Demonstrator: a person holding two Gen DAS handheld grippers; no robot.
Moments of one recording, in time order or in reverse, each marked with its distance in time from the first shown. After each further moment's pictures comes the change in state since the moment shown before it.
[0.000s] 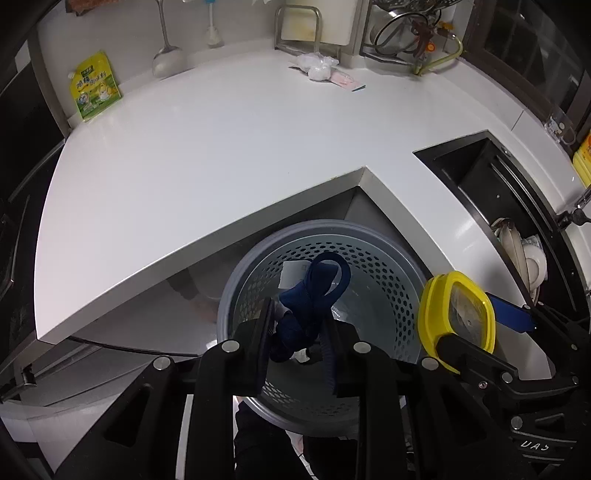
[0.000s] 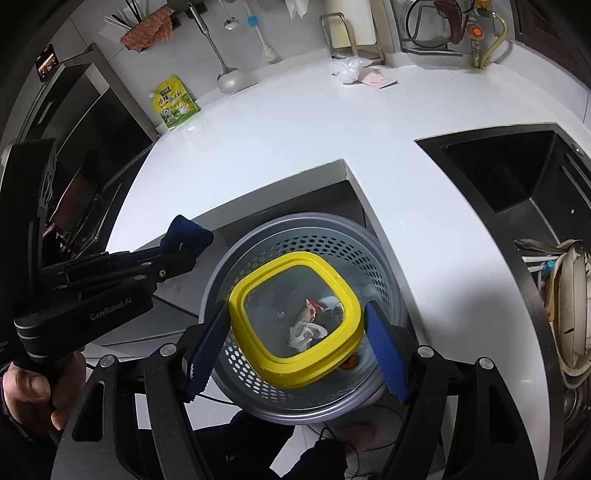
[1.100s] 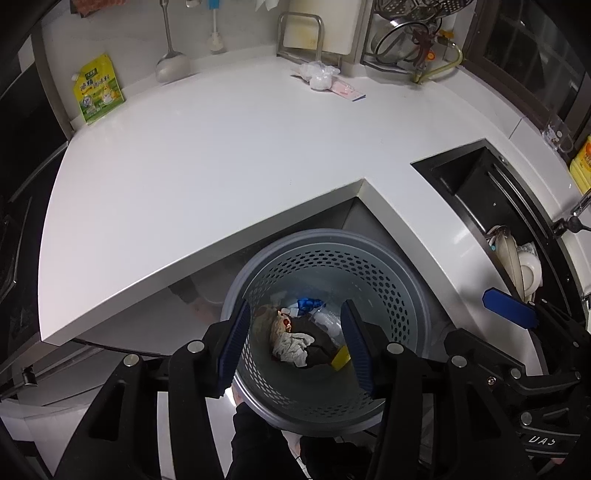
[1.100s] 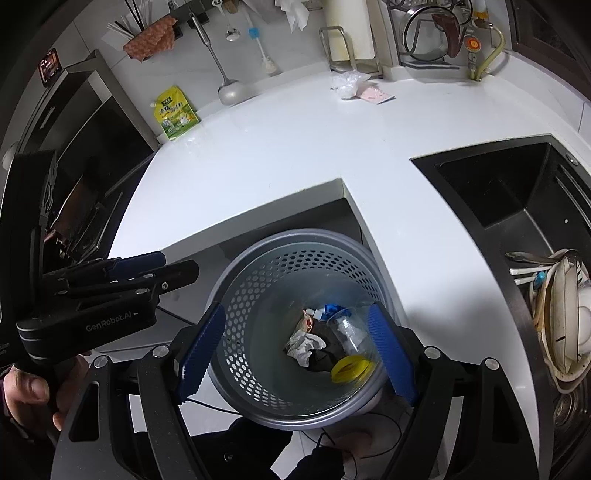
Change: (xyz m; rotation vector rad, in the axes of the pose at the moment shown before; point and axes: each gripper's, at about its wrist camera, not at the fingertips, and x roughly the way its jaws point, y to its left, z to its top) left arm -0.013 0.000 0.006 -0.010 -0.028 -0.004; right arm -0.019 0.001 0.008 -0.008 -0.047 -0.015
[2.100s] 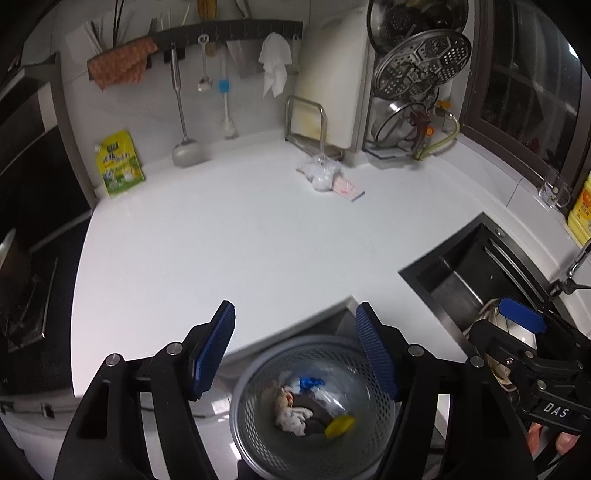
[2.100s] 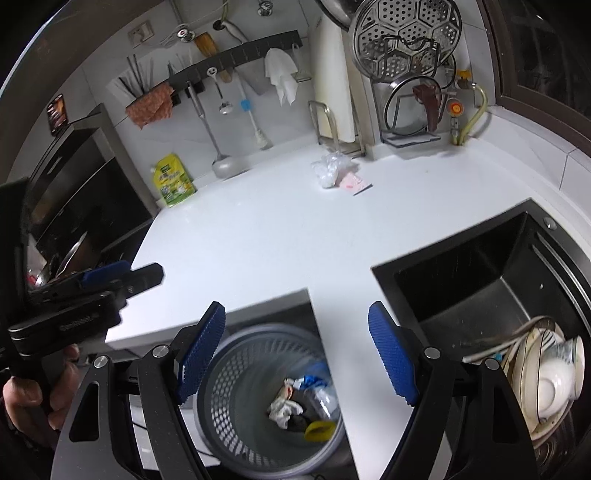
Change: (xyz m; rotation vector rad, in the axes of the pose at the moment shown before) left arm -0.062 -0.023 0.077 -0.010 -0.269 0.064; right arm -0.055 -0.037 0.077 -0.008 -0.217 -0.019
